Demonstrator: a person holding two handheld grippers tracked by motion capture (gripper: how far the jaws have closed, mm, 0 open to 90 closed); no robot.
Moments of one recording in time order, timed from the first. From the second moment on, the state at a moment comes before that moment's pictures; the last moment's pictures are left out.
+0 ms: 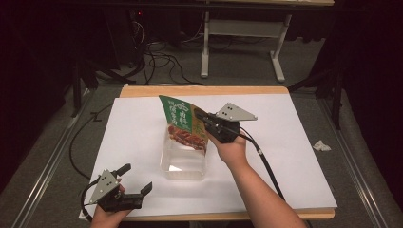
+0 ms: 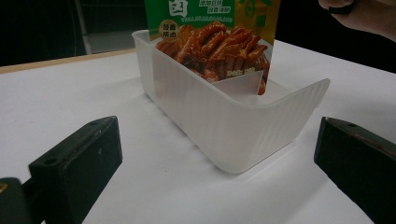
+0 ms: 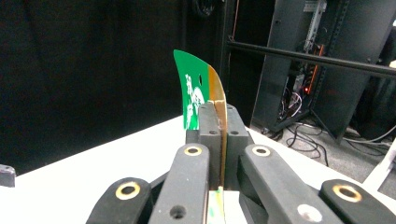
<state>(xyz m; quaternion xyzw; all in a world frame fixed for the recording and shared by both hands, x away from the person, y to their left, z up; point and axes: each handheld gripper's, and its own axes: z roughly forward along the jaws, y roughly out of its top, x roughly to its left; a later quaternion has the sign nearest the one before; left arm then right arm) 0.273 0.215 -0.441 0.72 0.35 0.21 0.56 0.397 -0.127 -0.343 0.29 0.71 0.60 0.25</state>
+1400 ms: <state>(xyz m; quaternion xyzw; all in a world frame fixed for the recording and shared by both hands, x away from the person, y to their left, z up) 0.277 0.213 -0.443 0.73 0.34 0.20 0.56 0.407 -0.137 -0.337 0.33 0.70 0.60 0.21</state>
